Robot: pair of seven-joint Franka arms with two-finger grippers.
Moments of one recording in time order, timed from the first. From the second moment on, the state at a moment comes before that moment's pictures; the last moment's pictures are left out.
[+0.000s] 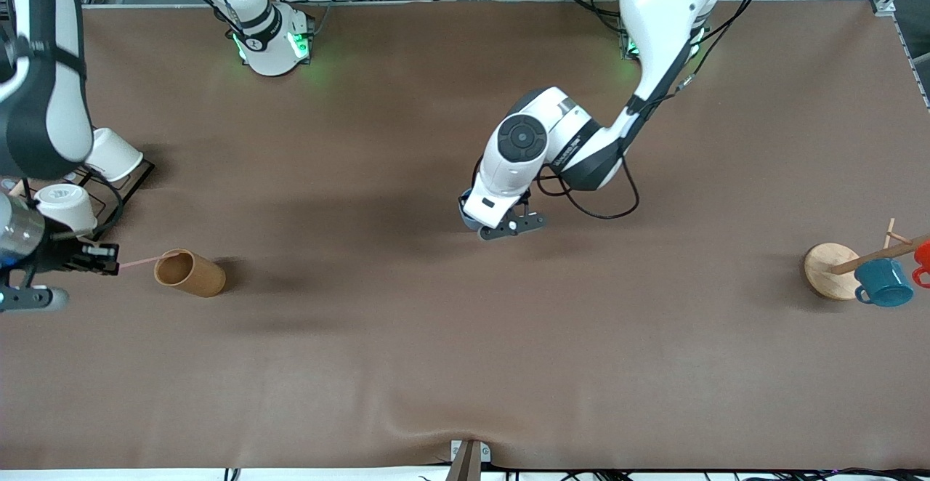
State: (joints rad) left arm -0.42 0.59 -0.36 -1.59 0.09 2.21 -1.04; right arm -0.03 0.36 0.01 -1.36 -0.06 1.75 -0.09
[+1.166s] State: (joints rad) left arm 0.08 0.13 -0.34 -1.49 0.09 1.73 -0.72; right arm 0.32 0.34 0.36 -1.40 -0.06 1.97 -0.12
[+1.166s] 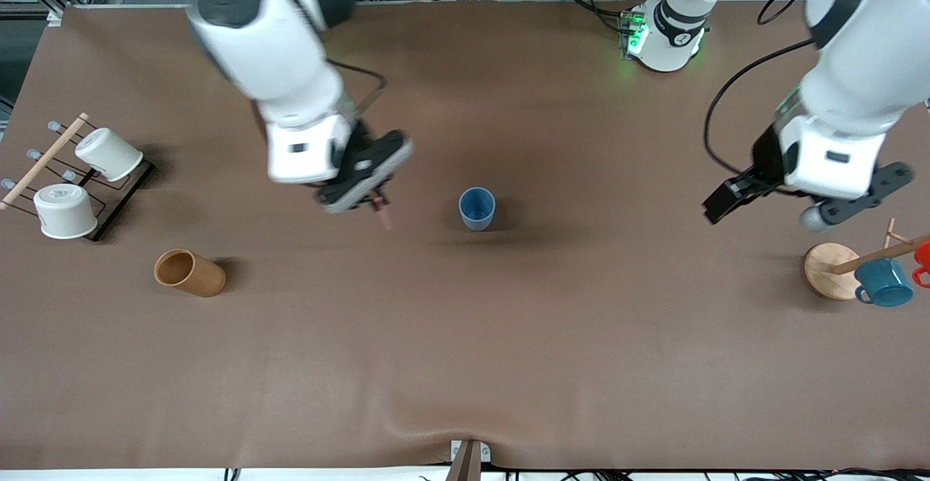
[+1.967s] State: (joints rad) left arm 0.07 0.01 -0.15 -1.53 0.04 1.52 -0.26; right arm 0.51 0.44 0.36 -1.40 -0.06 2.09 -0.07
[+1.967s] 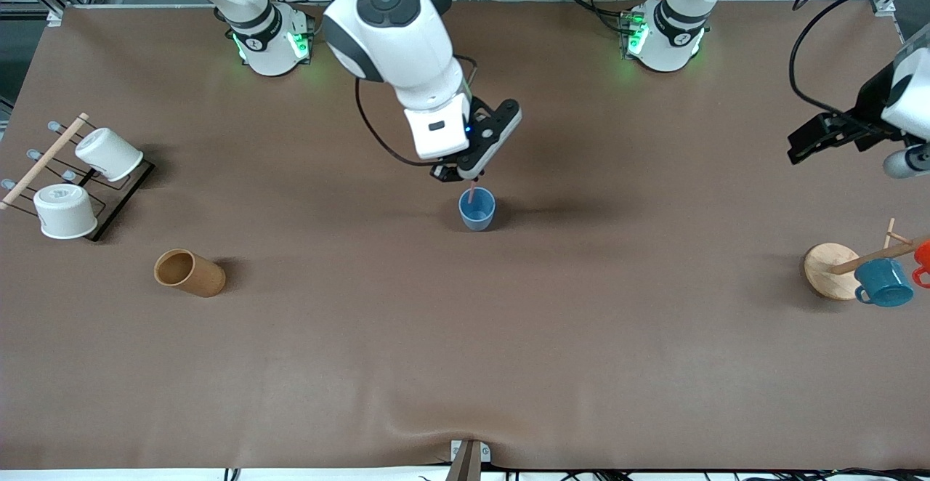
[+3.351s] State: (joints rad) left arm 0.01 -0.03 -0.08 -1.59 0.03 1.54 -0.22; right arm 0.52 0.58 0.35 -1.43 -0.18 2.17 -0.02
